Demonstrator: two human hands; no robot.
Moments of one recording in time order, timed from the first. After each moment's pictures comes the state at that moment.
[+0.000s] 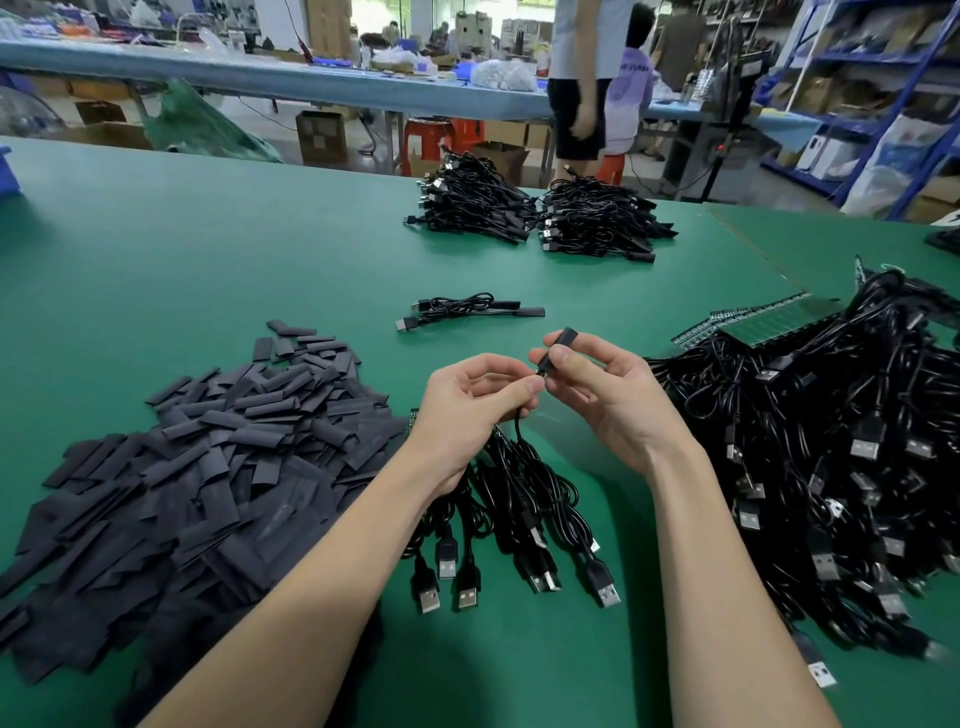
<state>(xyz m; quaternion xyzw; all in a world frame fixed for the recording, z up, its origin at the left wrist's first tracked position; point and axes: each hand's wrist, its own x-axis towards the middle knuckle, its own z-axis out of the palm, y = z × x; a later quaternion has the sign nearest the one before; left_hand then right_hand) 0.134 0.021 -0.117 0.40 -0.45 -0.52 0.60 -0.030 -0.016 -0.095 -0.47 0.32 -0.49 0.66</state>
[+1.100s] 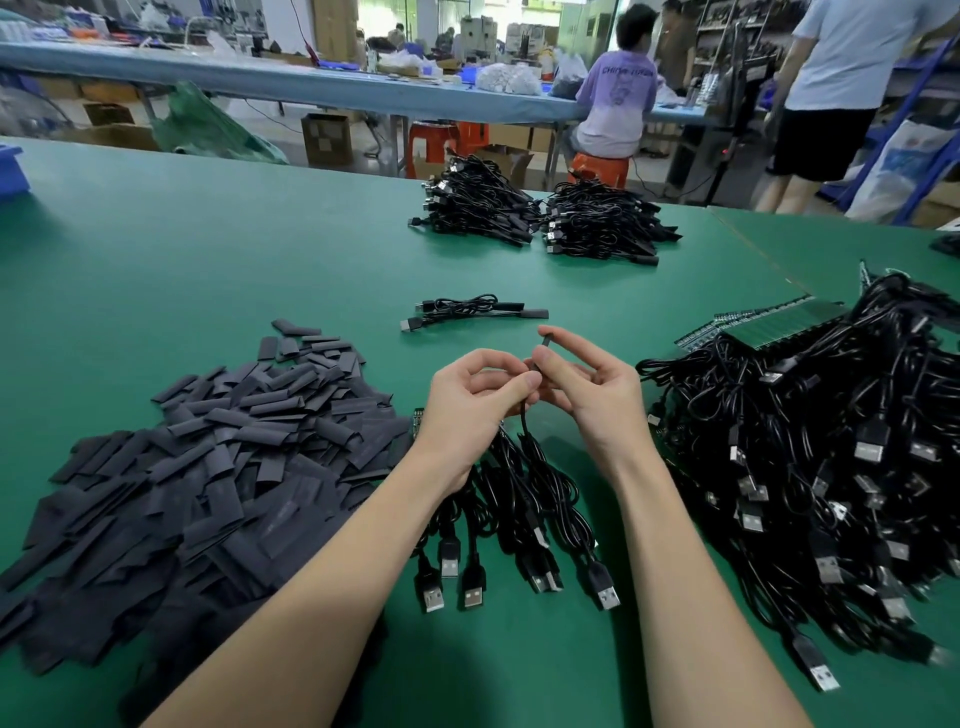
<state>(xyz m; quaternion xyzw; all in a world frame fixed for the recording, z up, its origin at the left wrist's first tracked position) 0.129 0.017 -0.117 0.44 -0.42 -0.49 0.62 -0.006 -0.016 -0.110 -0.49 0.36 -0.56 0.57</state>
